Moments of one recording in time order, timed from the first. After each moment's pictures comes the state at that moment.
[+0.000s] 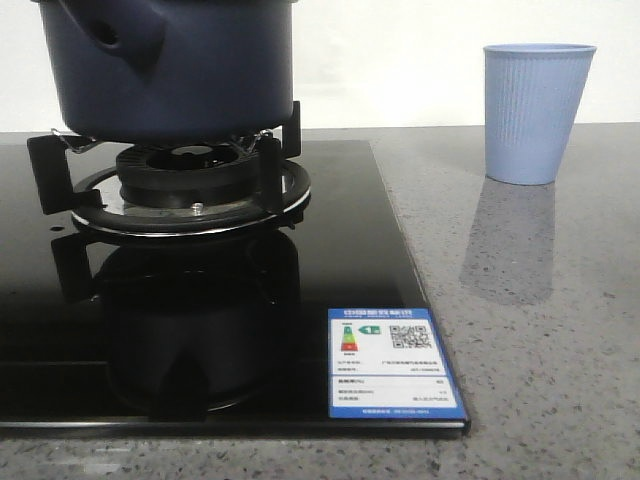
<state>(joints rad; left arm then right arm) -0.07 0.00 0.00 -0.10 0.16 0.09 -0.24 0.24 -0.18 -1.54 -0.31 1.45</state>
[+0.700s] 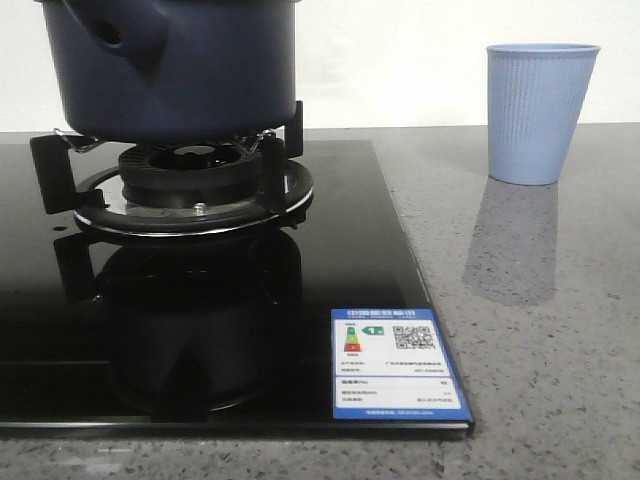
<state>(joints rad) -0.07 0.00 0.00 -0.10 0.16 0.09 -0.24 0.26 -0.16 -1.07 -0.28 0.98</state>
